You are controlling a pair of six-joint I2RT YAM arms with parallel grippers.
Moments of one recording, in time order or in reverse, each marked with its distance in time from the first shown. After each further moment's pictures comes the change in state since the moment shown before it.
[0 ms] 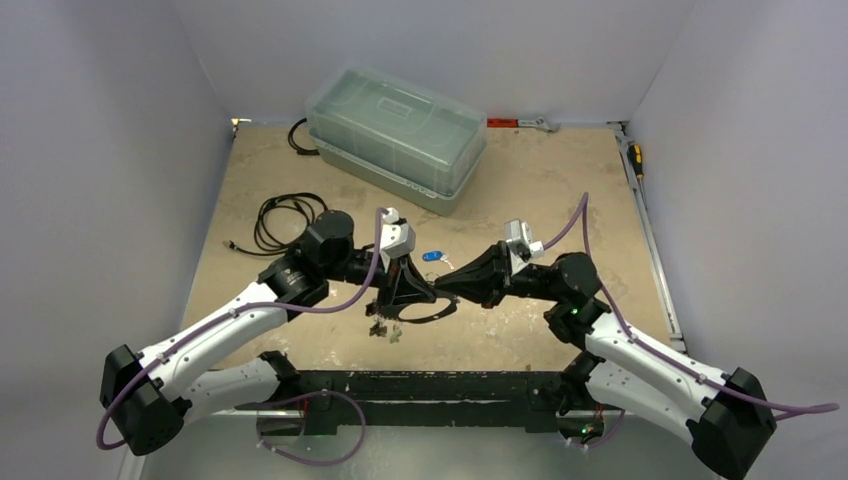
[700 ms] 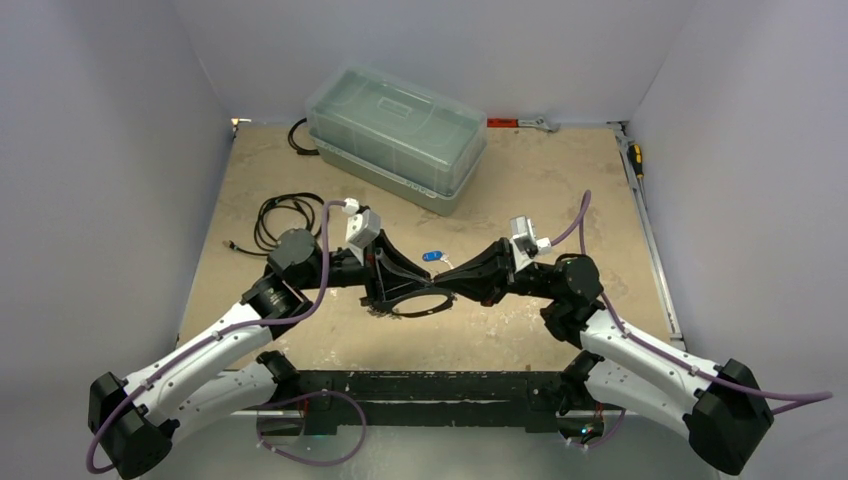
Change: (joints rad) left arm 0.029 -0.159 -0.127 0.348 -0.129 -0.318; right arm 0.001 0.051 -0.014 0.196 -0.004 0.116
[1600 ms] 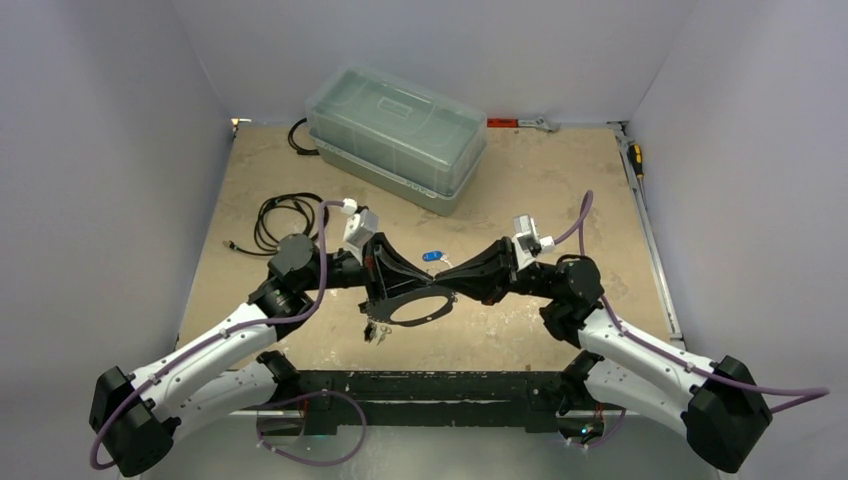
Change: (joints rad) left arm -0.001 0.020 -0.064 0.201 0.010 -0.117; right arm -0.010 0.021 -0.012 0.089 -0.001 0.047
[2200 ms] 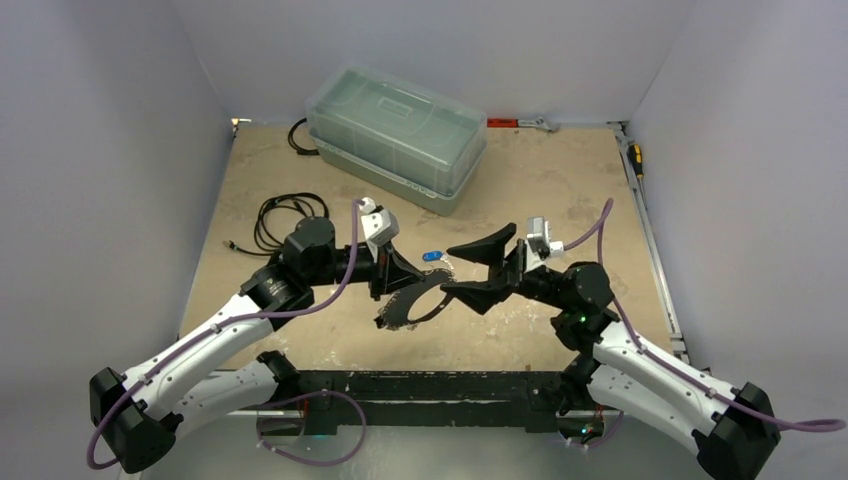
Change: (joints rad) left arm 0.001 0.025 0.161 -0.527 -0.126 0.303; right arm 0.010 -0.140 -0.009 -0.219 0.145 -0.103
